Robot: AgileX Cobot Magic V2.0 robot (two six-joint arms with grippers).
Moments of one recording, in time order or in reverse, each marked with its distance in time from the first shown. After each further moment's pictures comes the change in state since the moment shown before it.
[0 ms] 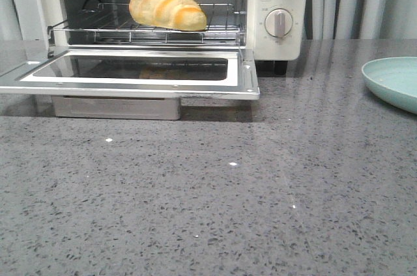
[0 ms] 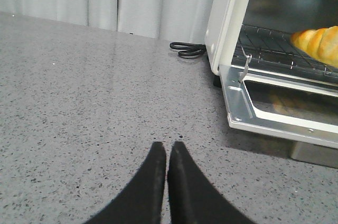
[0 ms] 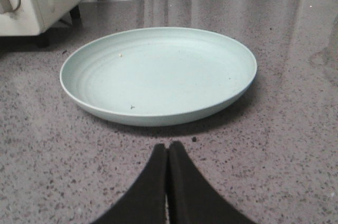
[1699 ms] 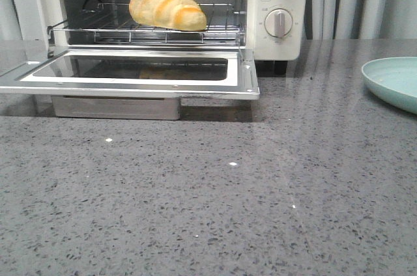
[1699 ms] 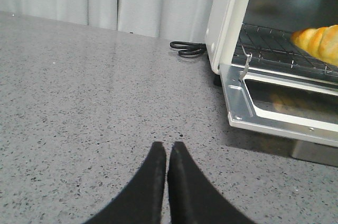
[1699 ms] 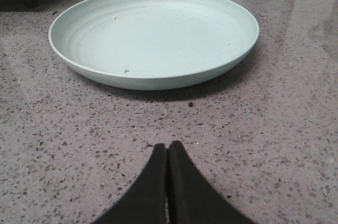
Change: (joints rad) left arm 0.000 0.000 0.001 0.000 0.000 0.000; right arm 0.000 0.000 0.000 0.002 0.092 -0.021
